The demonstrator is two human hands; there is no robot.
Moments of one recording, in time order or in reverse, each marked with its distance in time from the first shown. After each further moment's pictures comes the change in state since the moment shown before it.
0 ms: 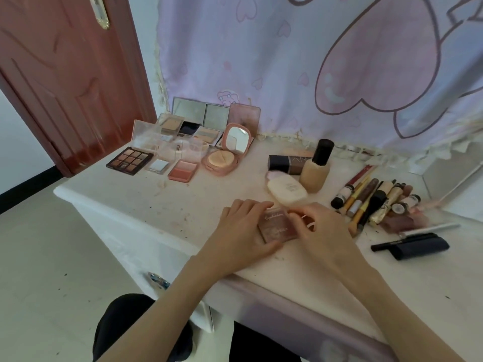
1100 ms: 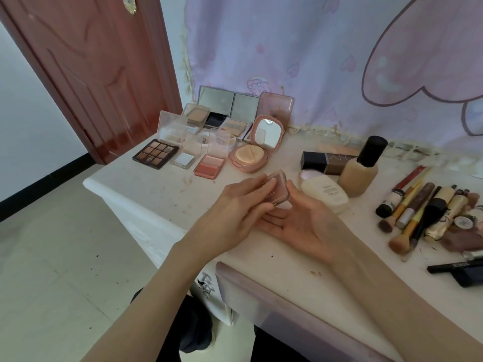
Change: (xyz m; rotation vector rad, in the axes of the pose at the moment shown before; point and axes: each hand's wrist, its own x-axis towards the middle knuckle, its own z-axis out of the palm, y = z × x) left_hand 0.007 -0.045 -0.043 -0.087 0.169 0.161; right_hand 0.053 -0.039 0.047 1.769 -0.604 0.578
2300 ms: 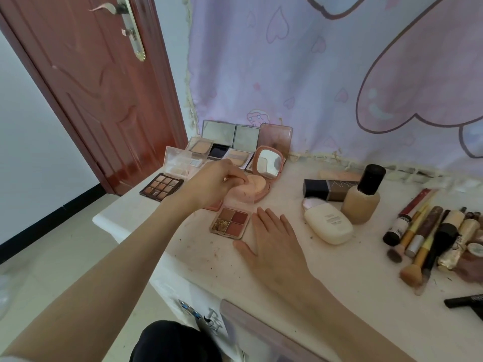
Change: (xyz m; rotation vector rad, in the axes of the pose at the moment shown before) left_hand 0.080 -0.064 -0.051 0.072 -0.206 -0.301; right_hand 0.034 0.035 0.009 -2.075 0.359 -0.382
